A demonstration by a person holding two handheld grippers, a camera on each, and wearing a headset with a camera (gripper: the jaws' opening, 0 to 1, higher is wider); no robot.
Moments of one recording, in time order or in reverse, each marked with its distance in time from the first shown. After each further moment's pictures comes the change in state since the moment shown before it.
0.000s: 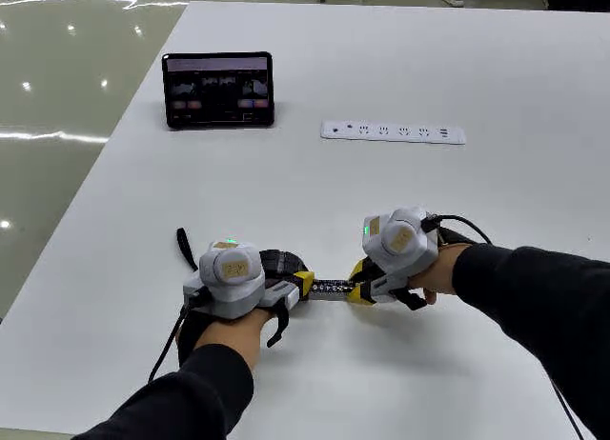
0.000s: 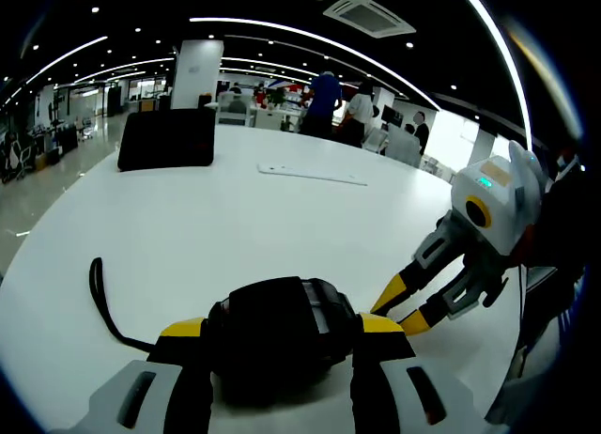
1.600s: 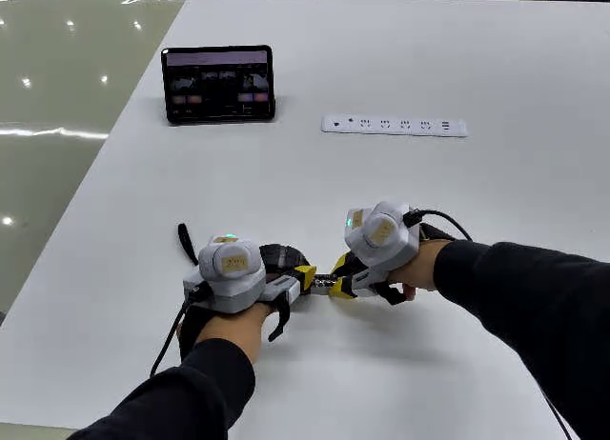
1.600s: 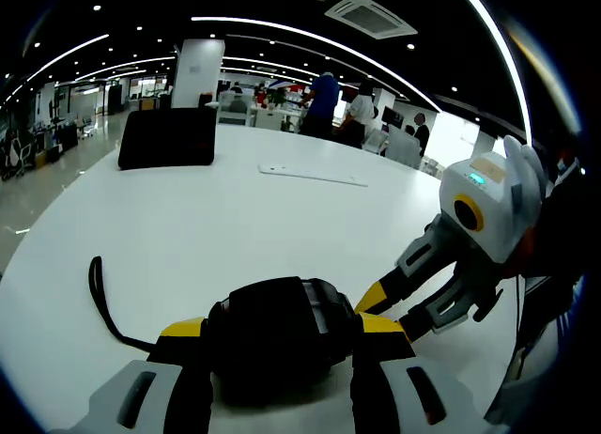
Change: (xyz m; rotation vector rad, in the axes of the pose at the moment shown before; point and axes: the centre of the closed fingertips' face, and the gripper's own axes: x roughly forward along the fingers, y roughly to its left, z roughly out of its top) left arm 0.001 0.001 0.000 -0.010 0.001 -0.004; right arm 0.018 0.002 0.024 0.032 -0.045 0.004
